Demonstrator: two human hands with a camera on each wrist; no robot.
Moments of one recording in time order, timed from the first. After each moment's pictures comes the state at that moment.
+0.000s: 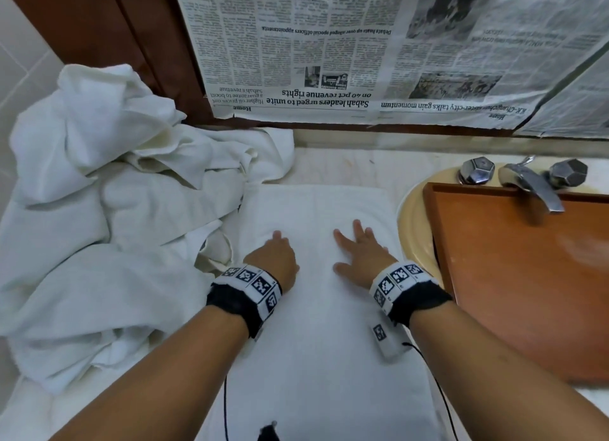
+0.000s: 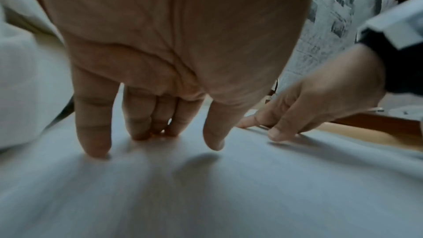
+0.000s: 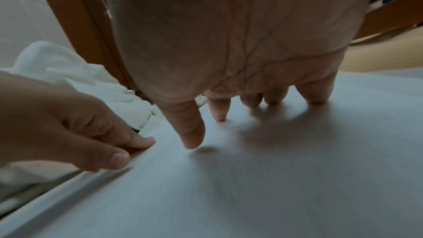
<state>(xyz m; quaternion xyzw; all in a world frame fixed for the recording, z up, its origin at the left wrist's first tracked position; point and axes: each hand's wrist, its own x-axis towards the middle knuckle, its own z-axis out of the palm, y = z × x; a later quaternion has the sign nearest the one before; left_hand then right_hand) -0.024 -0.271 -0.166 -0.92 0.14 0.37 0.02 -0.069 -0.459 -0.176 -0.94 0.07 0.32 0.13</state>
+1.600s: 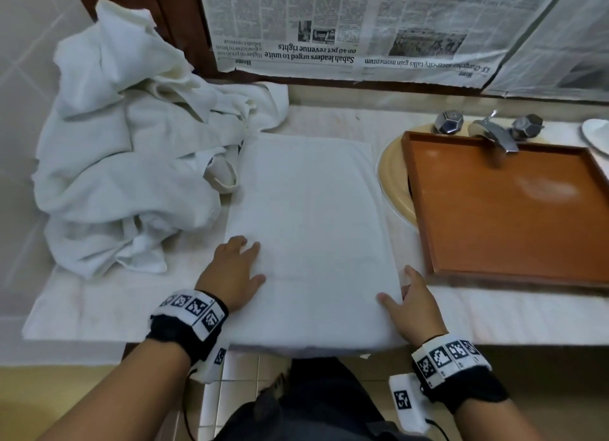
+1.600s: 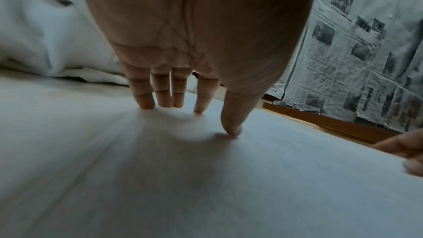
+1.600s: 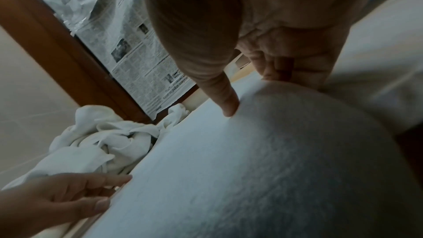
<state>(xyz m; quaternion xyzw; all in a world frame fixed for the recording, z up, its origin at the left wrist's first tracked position) -0.200 -0.165 -0.179 -0.96 0.16 0.22 -0.13 -0.325 -0.465 -0.176 -0.84 0.35 0.12 0.39</state>
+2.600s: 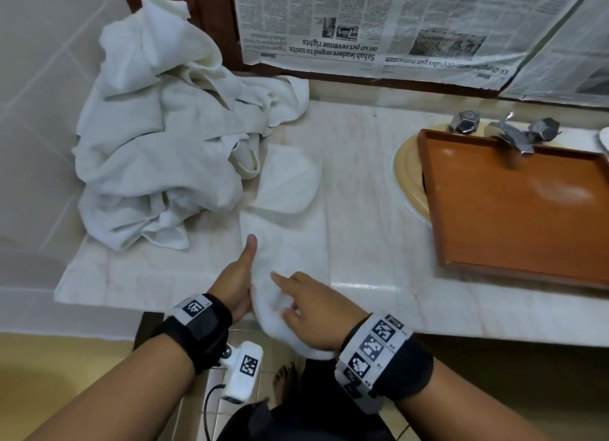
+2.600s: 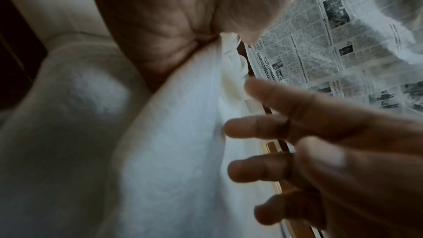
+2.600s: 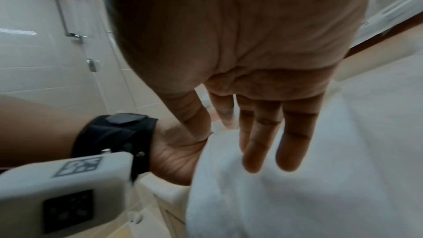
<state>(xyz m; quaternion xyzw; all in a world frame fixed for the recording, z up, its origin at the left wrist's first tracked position) -0.248 -0.152 -0.184 -0.51 -0.17 0.36 -0.76 -0.309 -0.318 -0.138 -0.91 -0.14 0.27 0.30</state>
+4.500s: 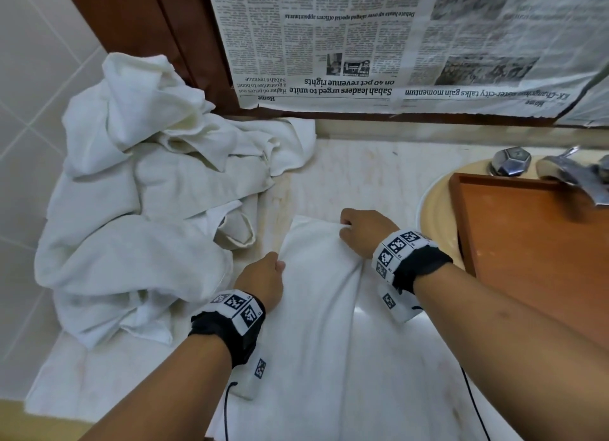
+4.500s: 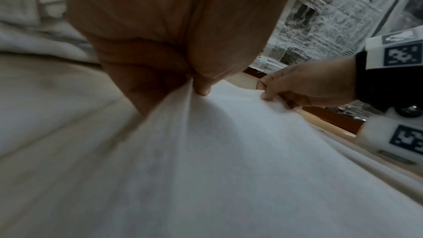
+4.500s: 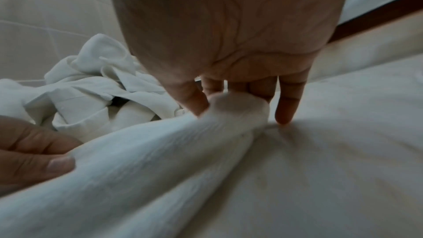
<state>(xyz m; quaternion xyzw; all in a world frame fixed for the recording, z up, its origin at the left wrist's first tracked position) -0.088 -0.215 -0.193 -0.96 0.00 0.22 -0.19 -0.045 -0.442 -0.164 -0.97 0.00 0.19 0.17</state>
